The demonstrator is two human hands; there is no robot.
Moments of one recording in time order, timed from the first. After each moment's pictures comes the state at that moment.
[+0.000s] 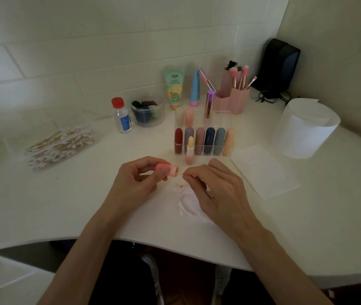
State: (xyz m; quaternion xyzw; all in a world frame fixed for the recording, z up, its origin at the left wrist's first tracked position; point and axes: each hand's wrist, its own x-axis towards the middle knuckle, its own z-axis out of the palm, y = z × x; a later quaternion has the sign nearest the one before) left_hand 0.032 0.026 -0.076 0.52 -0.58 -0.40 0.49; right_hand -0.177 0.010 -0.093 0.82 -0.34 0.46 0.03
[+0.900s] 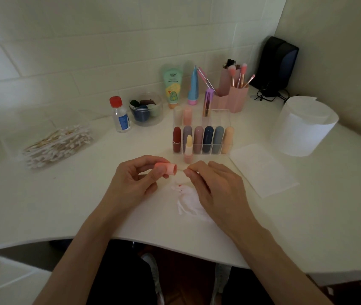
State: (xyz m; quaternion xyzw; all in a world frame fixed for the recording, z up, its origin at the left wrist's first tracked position) left_hand 0.034 0.026 -0.078 0.49 -0.56 -0.44 0.50; right_hand -0.177 0.005 -0.105 0.80 -0.40 0.45 0.04
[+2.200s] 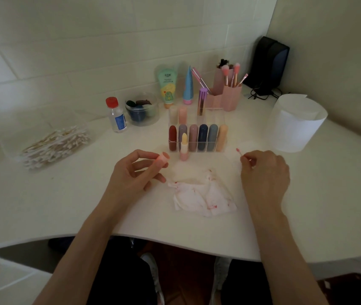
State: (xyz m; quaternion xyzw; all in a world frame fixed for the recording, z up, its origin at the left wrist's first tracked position) left_hand 0.024 0.030 -0.067 0.54 -0.52 -0.43 0.50; right_hand -0.240 -0.011 -0.092 0.57 -0.73 0.37 0.05
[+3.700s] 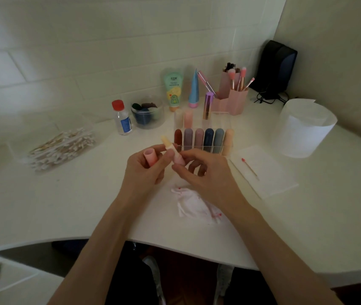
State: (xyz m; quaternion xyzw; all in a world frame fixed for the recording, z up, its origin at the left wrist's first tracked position) left_hand 0.014 0.000 -0.078 0.48 -0.51 -0.42 0.58; right_hand -0.159 -0.013 -0.075 0.74 -0.43 0.43 -0.27
